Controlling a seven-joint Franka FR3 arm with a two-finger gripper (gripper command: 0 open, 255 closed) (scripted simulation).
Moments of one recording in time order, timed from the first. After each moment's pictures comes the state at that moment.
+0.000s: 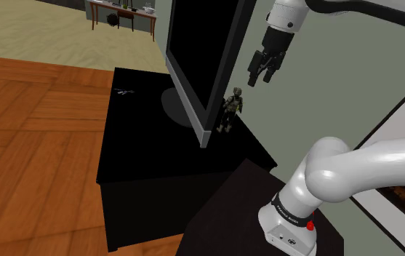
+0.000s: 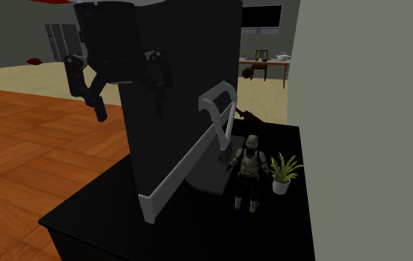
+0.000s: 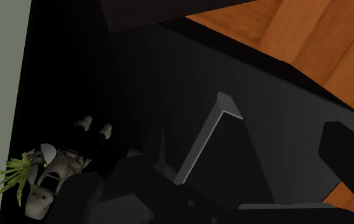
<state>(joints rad) 0.01 -0.80 -0.04 -2.31 -0.09 1.51 0.16</state>
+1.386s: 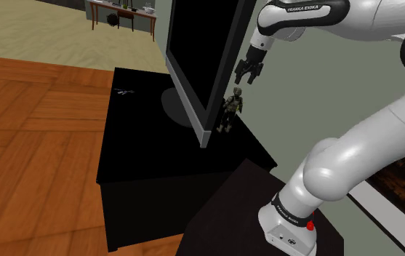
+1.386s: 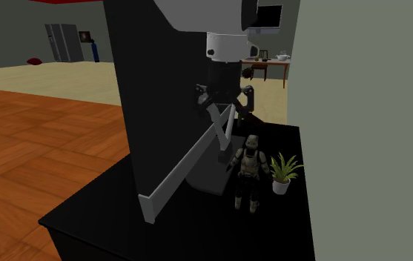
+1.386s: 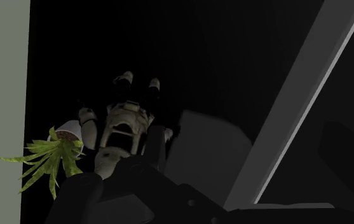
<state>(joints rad) -0.06 -0.30 -0.42 -2.13 -0.09 1.87 -0.14</state>
